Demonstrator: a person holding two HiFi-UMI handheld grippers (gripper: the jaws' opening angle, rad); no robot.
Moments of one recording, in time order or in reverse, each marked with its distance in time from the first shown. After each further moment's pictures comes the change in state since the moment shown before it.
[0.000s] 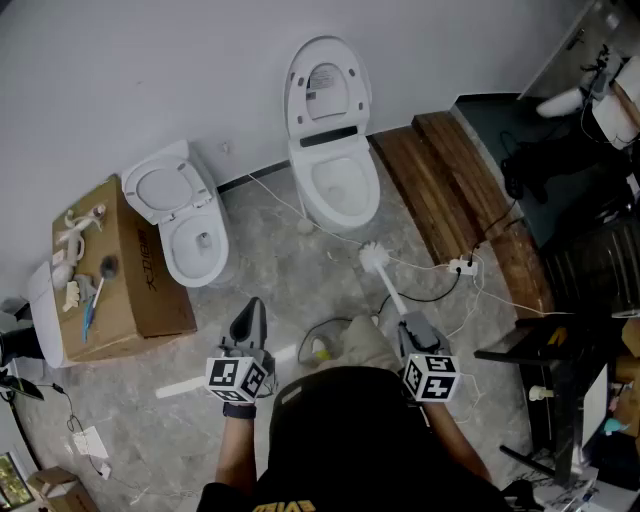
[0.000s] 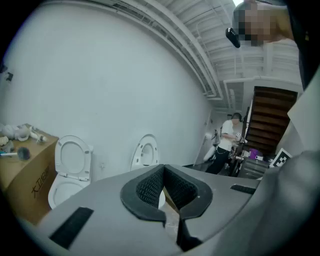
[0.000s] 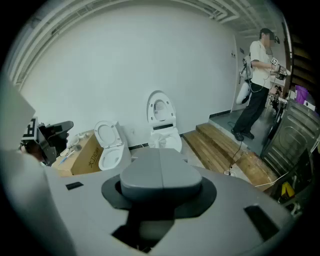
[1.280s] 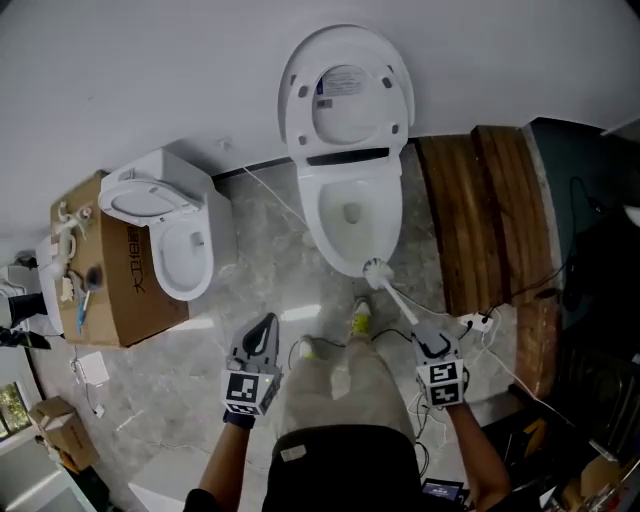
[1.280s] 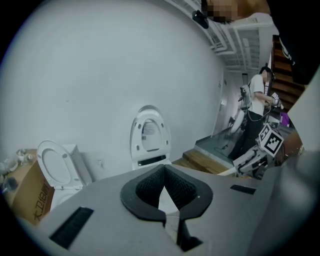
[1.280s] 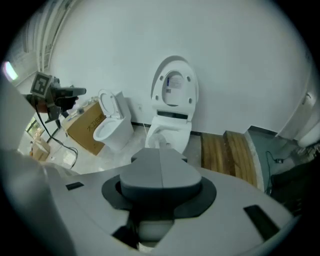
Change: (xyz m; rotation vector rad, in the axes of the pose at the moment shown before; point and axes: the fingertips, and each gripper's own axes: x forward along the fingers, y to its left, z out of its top) left arm 0.369 0.021 -0.044 0.199 0.320 0.188; right arm 0.364 -0.184 0.162 -0.441 0.289 0.313
